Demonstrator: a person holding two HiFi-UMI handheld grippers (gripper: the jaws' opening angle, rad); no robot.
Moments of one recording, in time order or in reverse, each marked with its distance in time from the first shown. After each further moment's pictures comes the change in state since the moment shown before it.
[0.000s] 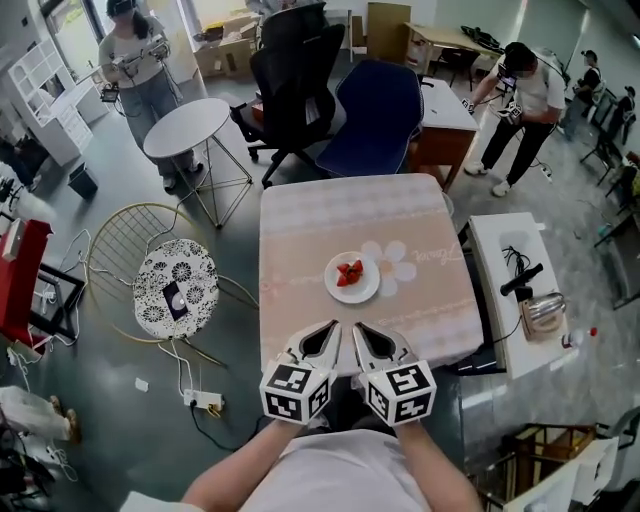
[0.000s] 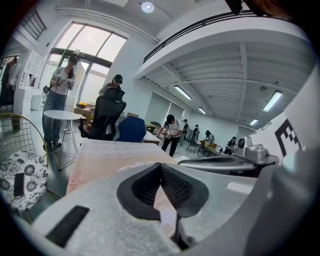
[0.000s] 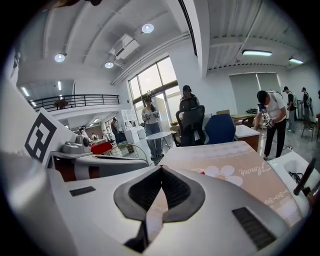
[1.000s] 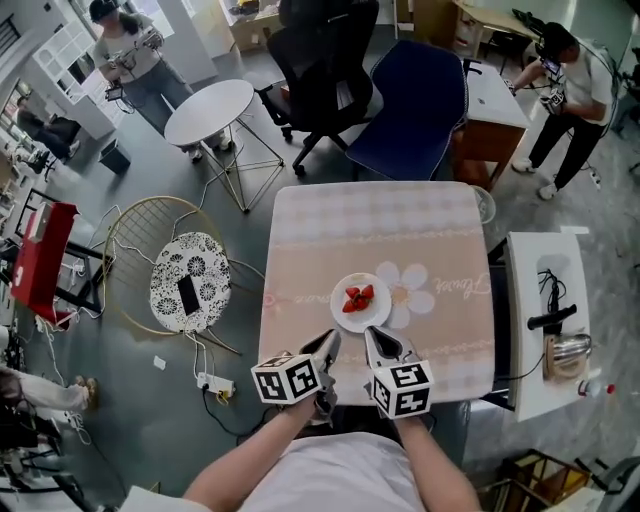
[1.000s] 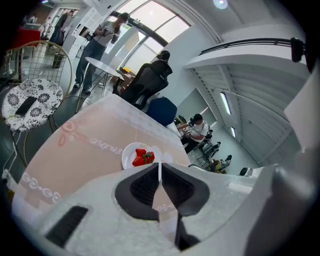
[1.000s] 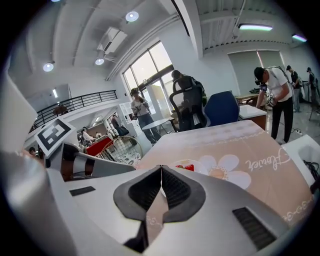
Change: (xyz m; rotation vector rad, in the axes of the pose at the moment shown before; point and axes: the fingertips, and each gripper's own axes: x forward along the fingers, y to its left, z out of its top) left arm 0.095 0.071 -0.049 -0.569 0.129 0.170; right arm 0.087 -0.101 -0.031 0.096 0.151 0.083
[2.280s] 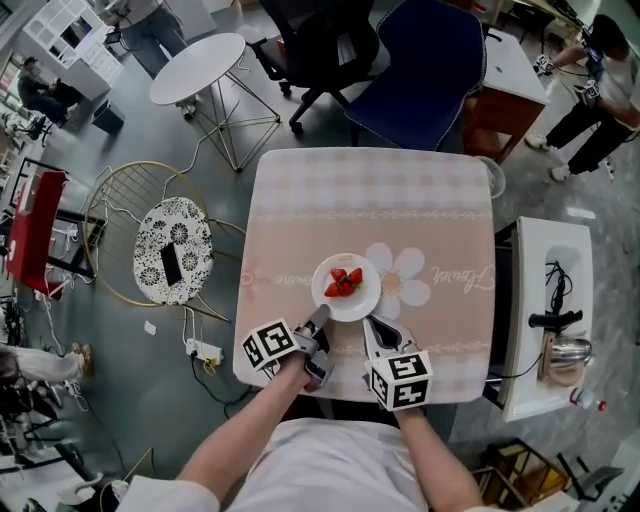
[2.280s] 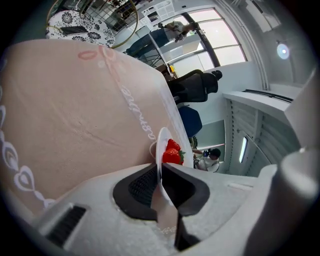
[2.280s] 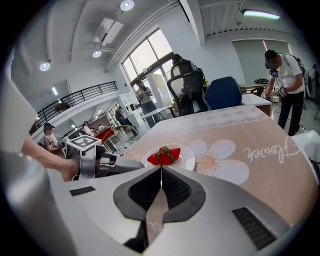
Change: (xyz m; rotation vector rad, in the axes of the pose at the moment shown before) left arm 0.079 0.071 -0.032 -0.587 -0.070 0.000; right arm 0.026 -0.053 -0.040 0.003 0.131 0.041
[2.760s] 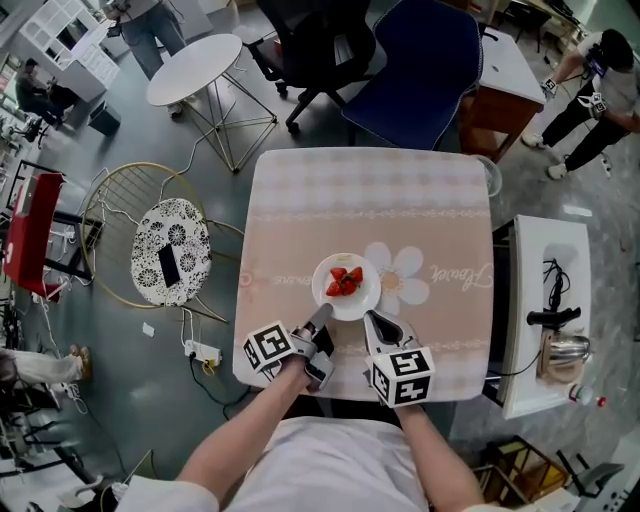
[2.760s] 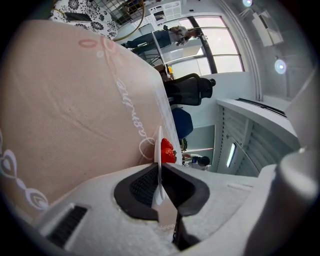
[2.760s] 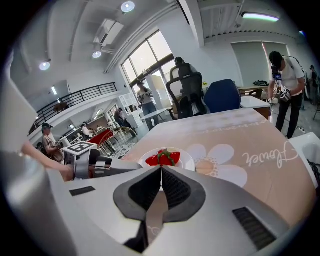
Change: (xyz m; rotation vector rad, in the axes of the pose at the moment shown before) left arm 0.001 -0.016 -0.005 -0.060 0.002 -0.129; right arm -0.001 -0.003 0.010 -0.001 -0.019 -0.015
